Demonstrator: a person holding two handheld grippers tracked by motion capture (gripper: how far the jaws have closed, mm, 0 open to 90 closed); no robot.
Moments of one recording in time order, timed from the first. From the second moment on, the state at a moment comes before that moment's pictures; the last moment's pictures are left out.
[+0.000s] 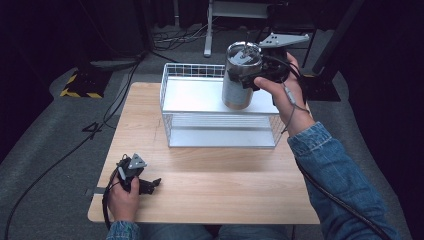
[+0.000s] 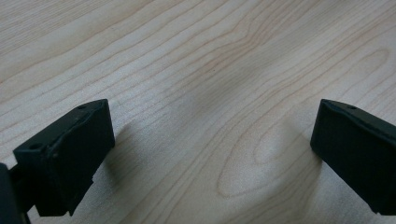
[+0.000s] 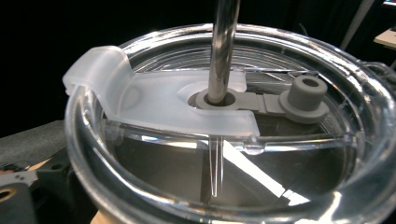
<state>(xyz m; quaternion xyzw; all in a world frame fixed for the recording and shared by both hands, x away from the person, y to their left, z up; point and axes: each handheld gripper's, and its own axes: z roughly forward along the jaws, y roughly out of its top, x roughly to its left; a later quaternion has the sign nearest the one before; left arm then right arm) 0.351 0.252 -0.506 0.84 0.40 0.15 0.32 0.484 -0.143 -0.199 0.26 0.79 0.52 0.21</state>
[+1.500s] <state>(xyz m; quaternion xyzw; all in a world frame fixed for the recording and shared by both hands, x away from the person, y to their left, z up) 0.351 0.252 -0.506 0.84 0.40 0.15 0.32 0.540 -0.140 -0.234 0.29 0.77 0.54 0.19</state>
